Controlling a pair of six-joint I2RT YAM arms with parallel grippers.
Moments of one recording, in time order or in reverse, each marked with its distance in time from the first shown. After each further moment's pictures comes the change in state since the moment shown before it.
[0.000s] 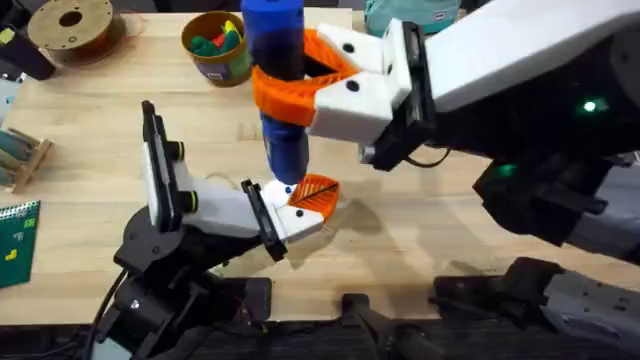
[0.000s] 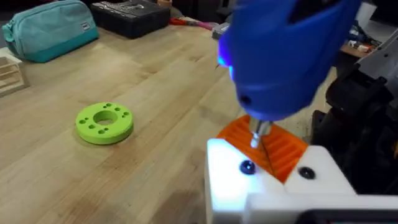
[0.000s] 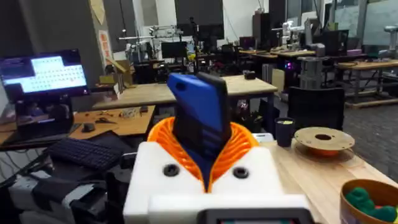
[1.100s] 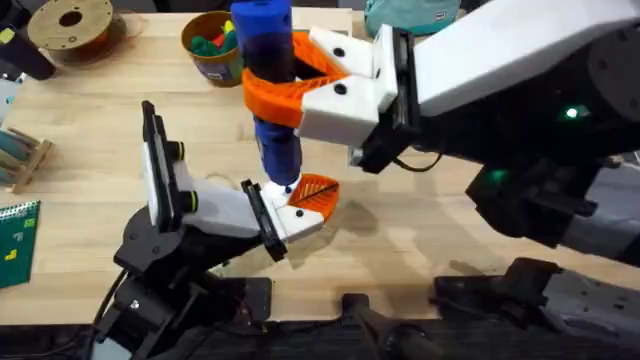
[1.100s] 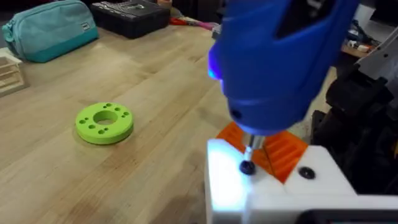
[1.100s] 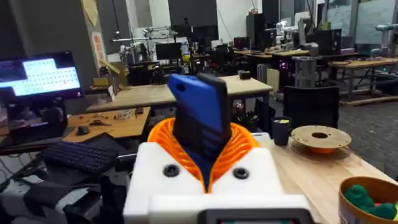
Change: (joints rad) left arm 0.000 0.000 0.000 0.000 0.000 0.000; right arm 0.034 0.018 0.000 -0.001 0.056 -0.021
